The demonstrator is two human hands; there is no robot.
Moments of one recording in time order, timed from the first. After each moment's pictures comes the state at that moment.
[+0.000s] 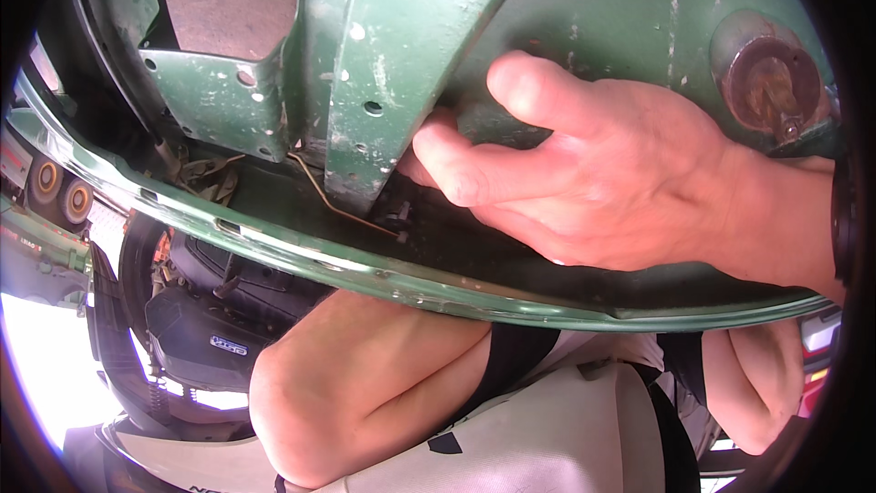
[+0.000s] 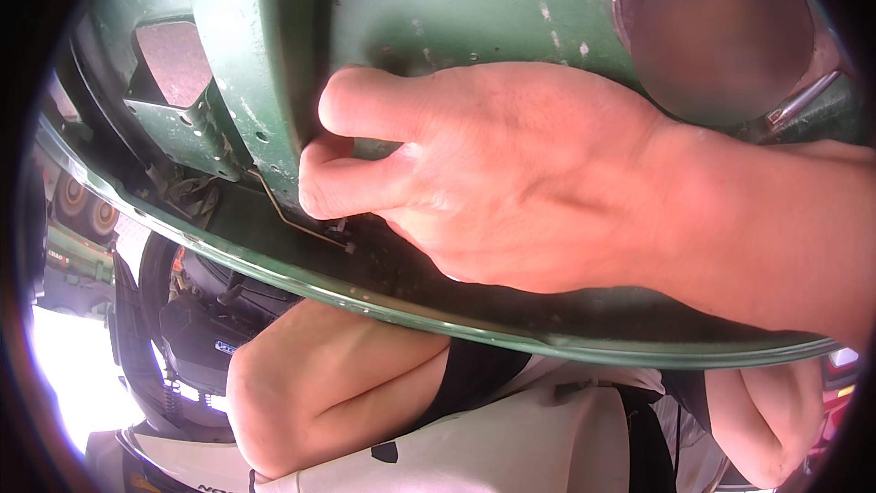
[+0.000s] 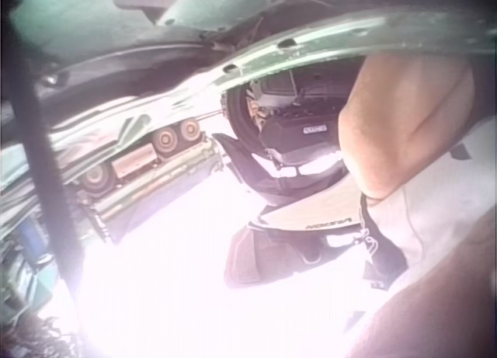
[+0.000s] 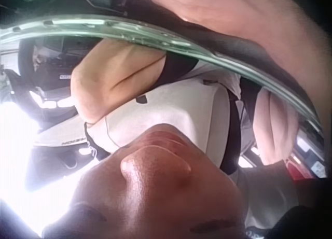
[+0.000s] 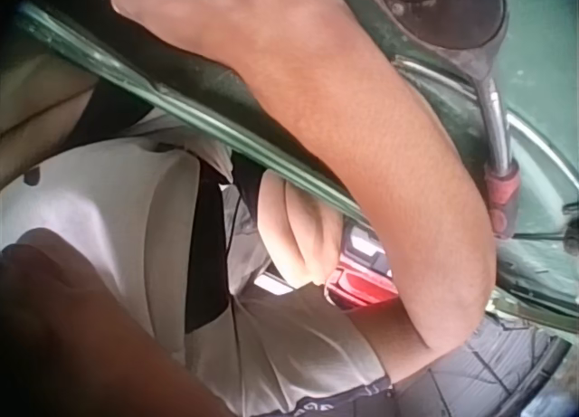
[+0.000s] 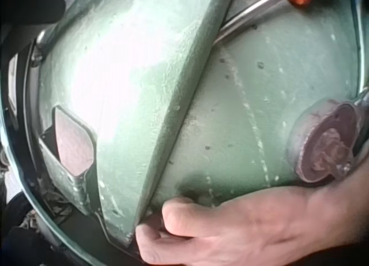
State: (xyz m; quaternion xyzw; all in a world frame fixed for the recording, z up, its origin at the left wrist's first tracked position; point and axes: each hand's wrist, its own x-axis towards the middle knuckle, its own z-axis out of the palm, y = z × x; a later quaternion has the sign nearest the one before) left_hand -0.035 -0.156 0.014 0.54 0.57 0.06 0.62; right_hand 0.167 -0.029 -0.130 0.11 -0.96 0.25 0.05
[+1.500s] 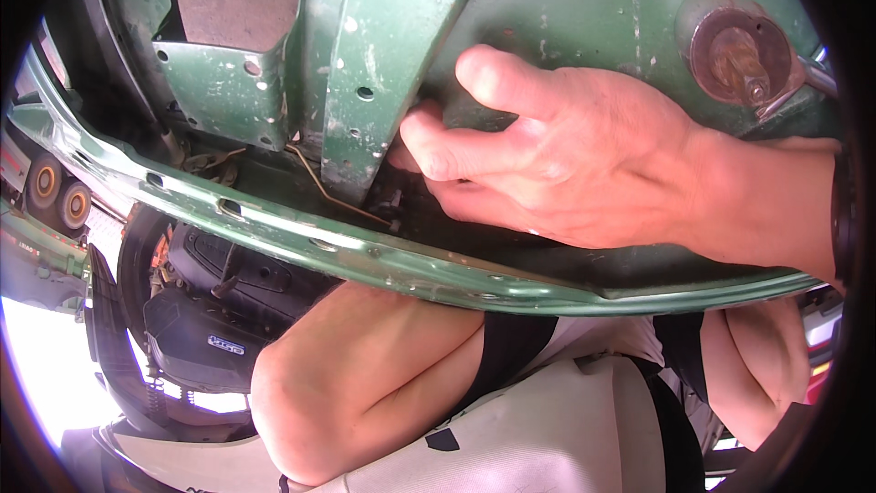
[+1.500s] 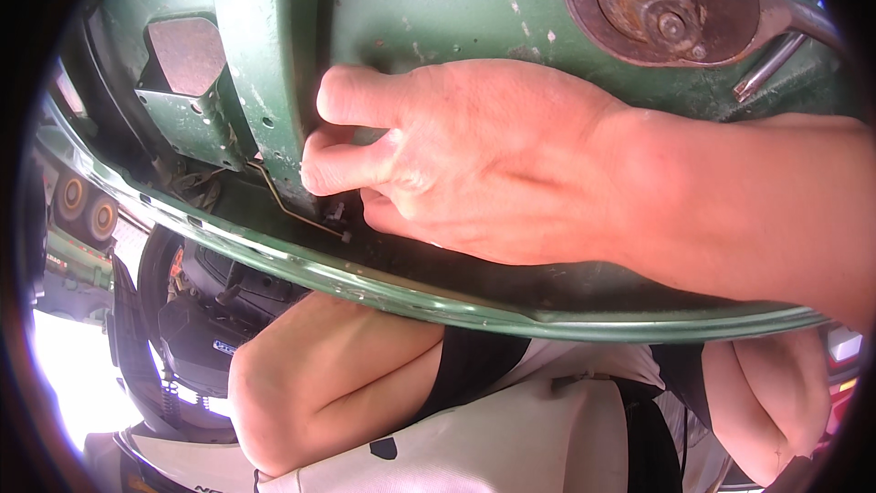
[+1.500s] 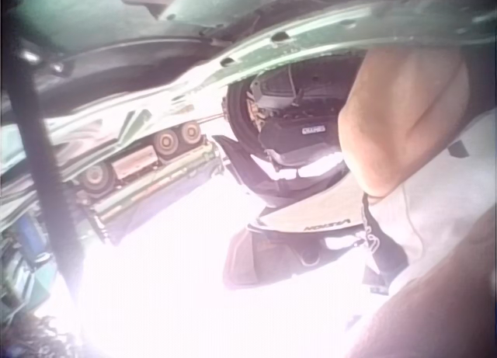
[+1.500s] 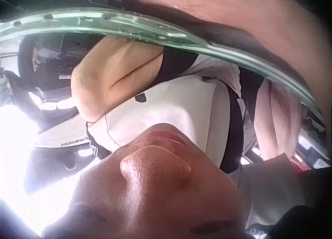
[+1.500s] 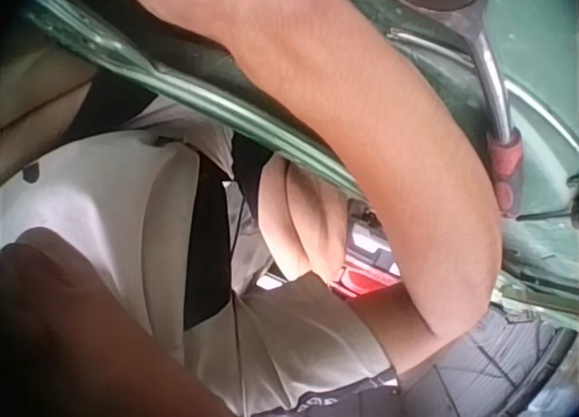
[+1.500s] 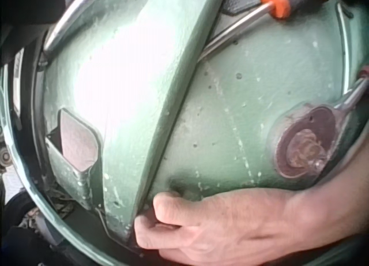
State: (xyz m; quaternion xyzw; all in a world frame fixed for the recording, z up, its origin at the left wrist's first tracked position) left_hand -0.029 -0.169 0.015 0.54 0.58 0.08 0.61; right_hand 0.159 -0.040 -0.125 0.11 -0.98 0.16 0.01
